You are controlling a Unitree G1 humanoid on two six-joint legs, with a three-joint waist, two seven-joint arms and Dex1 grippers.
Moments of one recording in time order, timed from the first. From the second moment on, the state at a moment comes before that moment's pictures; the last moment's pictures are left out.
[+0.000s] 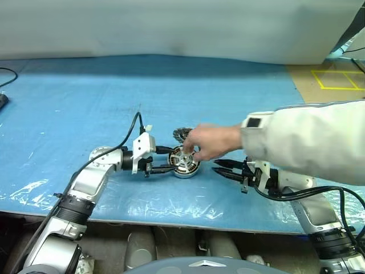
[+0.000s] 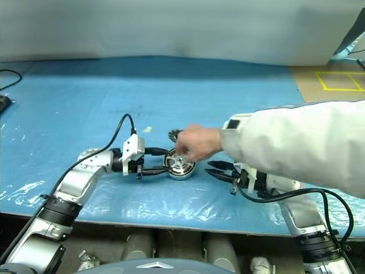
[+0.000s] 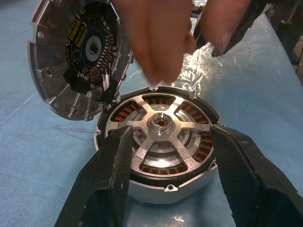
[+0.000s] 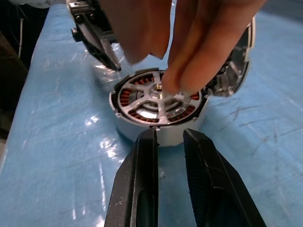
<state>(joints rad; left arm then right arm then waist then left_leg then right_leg) -0.34 0.49 -0.20 0.06 -0.28 0.11 -1.15 -0.07 -0.60 0.06 -0.15 0.35 0.12 1.05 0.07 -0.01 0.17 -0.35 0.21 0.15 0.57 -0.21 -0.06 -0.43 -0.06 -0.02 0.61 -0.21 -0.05</state>
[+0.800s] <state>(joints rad) -0.32 0.50 -0.19 0.12 -0.27 0.02 -1.15 -0.10 -0.56 0.09 -0.07 0.31 0.12 0.99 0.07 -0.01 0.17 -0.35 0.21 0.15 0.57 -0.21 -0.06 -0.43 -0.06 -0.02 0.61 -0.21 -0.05</state>
